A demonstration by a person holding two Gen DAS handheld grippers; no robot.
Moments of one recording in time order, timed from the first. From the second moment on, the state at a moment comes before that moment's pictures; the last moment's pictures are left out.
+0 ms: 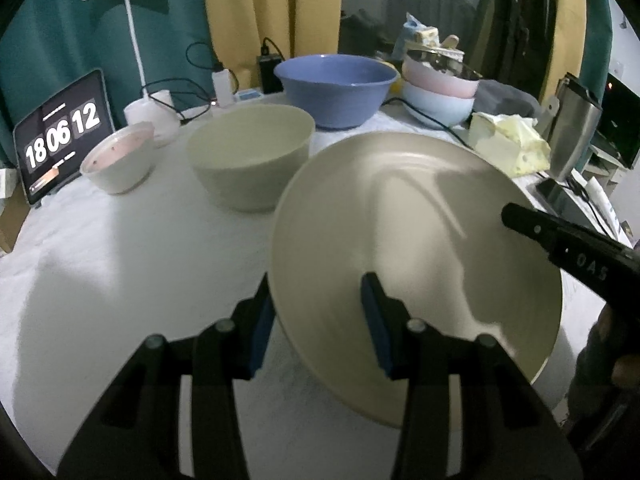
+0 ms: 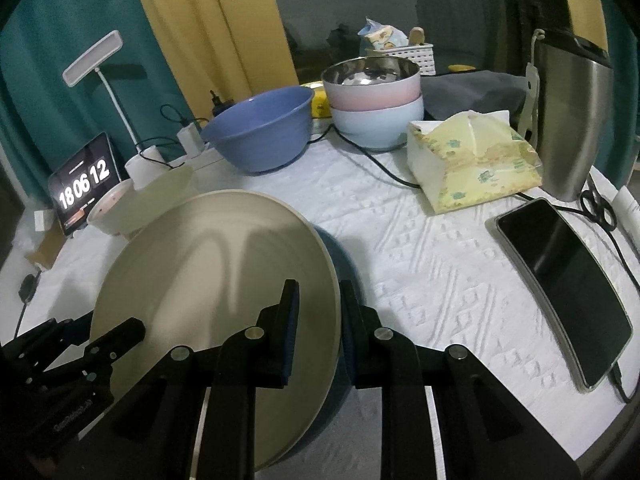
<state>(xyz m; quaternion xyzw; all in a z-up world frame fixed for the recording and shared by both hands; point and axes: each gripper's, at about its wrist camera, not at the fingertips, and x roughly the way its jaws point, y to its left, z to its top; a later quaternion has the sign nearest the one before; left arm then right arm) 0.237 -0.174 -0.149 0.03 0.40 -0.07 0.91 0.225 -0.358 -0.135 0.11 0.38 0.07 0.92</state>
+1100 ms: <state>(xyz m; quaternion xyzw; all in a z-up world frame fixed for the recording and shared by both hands) 0.244 -0.156 -0.156 0.01 0.41 -0.06 0.91 0.225 -0.371 -0.136 0.10 0.36 0.06 0.92</state>
